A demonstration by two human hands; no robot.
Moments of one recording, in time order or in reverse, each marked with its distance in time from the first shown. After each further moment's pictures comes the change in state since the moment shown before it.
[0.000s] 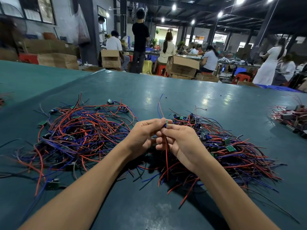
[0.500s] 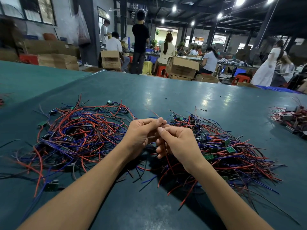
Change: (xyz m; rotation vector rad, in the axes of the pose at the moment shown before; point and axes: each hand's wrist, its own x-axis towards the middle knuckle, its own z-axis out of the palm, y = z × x) left_hand 0.000 0.002 -0.004 0.051 0.140 0.096; right_hand -0.005 0.009 0.002 -0.297 0.056 -0.178
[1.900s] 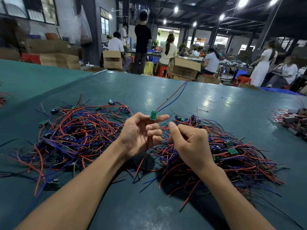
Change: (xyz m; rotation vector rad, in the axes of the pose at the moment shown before) left_hand -0.001 0.016 -0.006 -0.523 -0.242 -0.262; right_hand -0.002 0.001 -0.022 -0.640 0.202 -0.603
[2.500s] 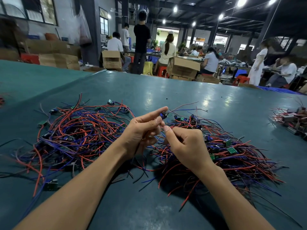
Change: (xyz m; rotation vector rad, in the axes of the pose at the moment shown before) left_hand -0.003 -0.004 -0.003 0.486 0.015 0.210; right_hand -0.002 0.005 0.003 -0.040 -0.076 -0.047
